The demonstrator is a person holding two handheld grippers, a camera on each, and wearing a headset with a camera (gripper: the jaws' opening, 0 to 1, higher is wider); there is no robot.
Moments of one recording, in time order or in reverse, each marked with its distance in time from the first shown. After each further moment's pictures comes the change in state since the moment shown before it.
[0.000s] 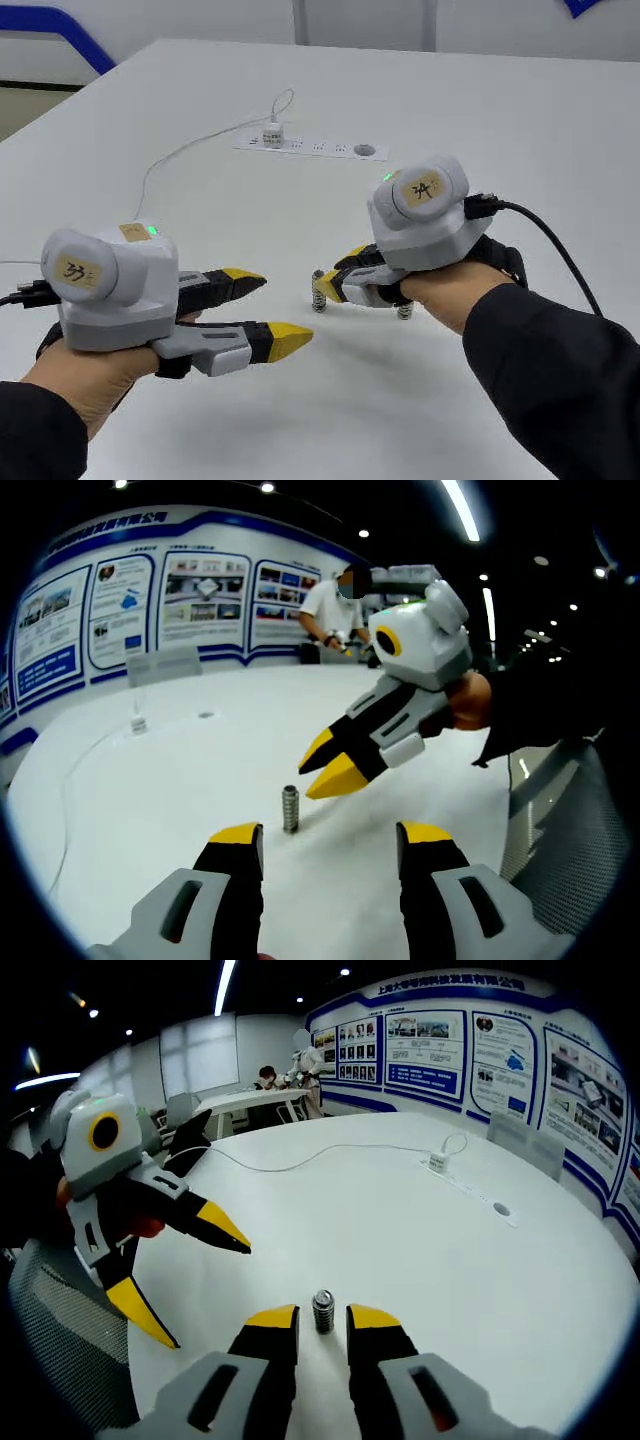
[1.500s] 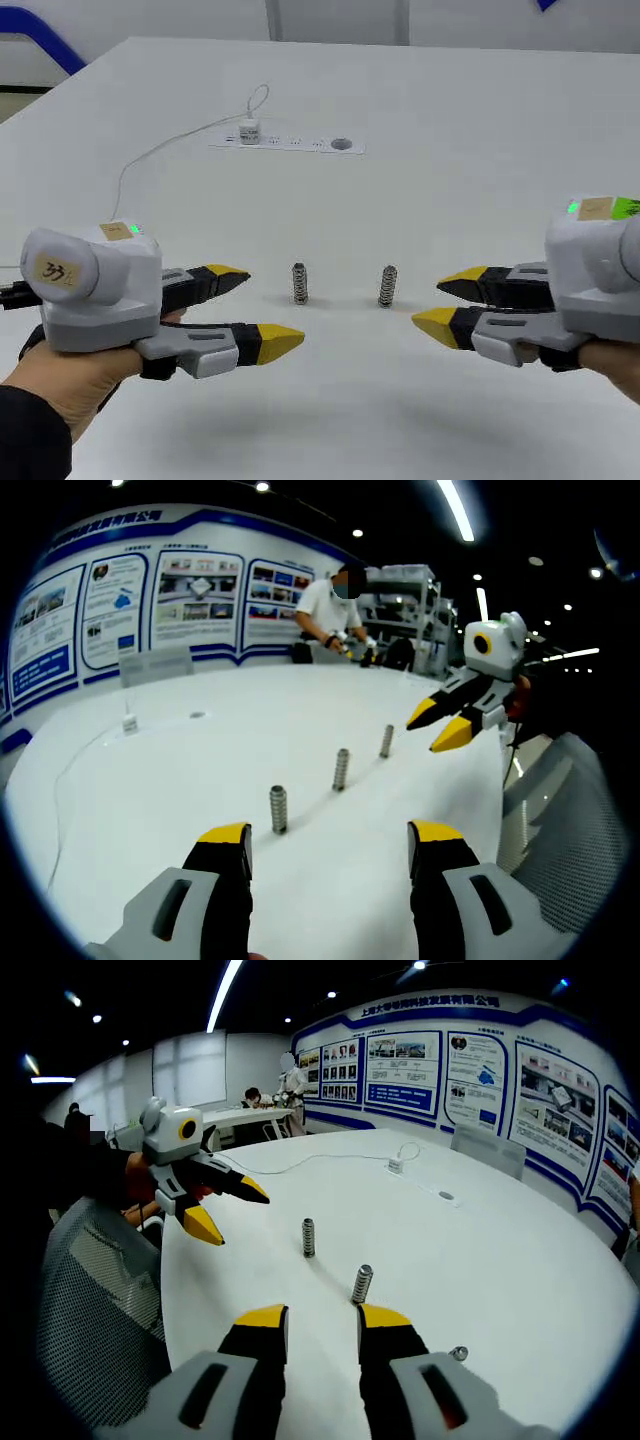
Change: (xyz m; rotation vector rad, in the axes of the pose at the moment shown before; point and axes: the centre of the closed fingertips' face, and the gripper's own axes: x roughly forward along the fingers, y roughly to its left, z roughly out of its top) left arm 0.002 -0.009 -0.001 0.003 0.002 -0.030; right arm -0.129 -0.006 -0.061 0.024 -0.083 -0.093
